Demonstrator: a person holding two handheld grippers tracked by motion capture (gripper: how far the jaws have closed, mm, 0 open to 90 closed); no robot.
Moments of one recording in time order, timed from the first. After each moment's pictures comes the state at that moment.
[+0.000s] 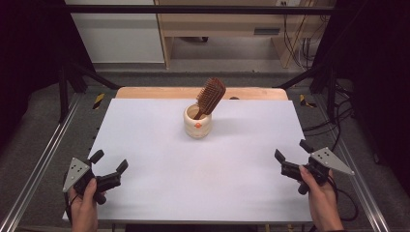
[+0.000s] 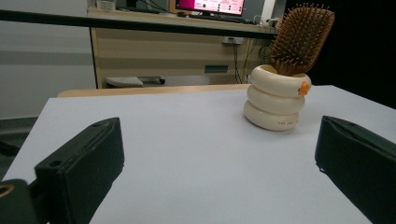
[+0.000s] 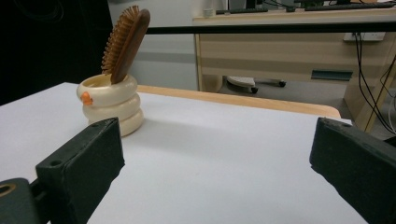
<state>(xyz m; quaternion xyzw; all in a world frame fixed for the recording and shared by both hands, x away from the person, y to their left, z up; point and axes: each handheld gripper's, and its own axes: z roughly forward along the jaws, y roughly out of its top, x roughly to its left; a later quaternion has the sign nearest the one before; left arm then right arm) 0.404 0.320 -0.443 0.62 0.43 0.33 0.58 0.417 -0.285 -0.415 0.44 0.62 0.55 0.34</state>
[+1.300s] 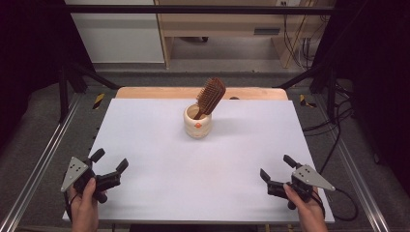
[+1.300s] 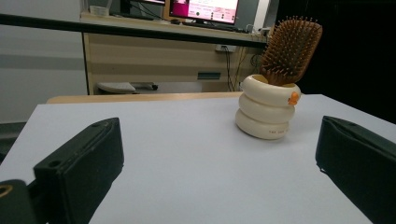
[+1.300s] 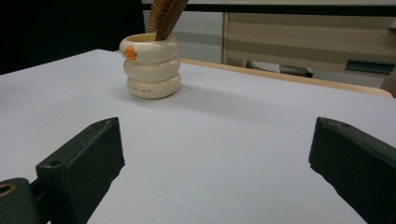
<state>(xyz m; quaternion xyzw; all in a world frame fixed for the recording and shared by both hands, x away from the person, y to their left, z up) 0.405 0.318 -0.440 0.61 0.42 0.32 0.59 0.392 -0.254 -0.451 0.40 0.66 0.55 0.31</state>
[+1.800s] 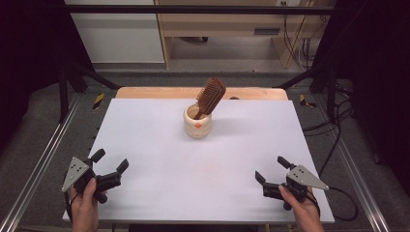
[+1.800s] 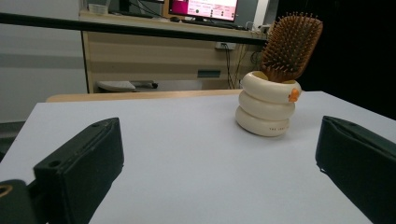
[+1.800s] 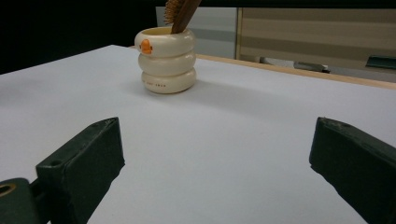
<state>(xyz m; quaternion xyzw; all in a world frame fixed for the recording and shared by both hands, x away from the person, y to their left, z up) 0.405 0.318 -0.441 0.61 0.42 0.32 0.59 0.395 -0.245 -0.458 0.39 0.68 0.55 0.29</state>
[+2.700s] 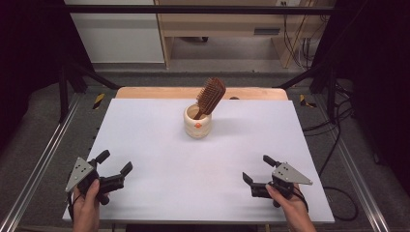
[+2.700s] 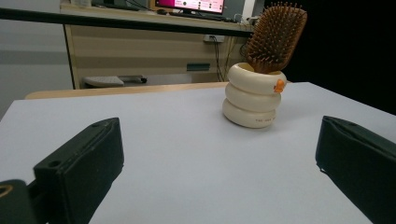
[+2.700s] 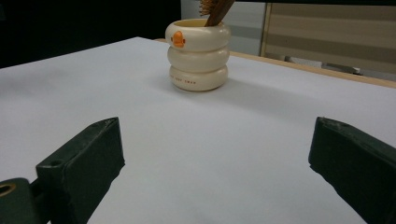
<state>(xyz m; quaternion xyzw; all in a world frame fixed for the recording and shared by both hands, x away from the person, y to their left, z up) 0.404 0.311 -0.442 0.63 0.40 0.30 0.59 0.408 -0.216 -0.464 0.35 0.70 0.56 0.27</state>
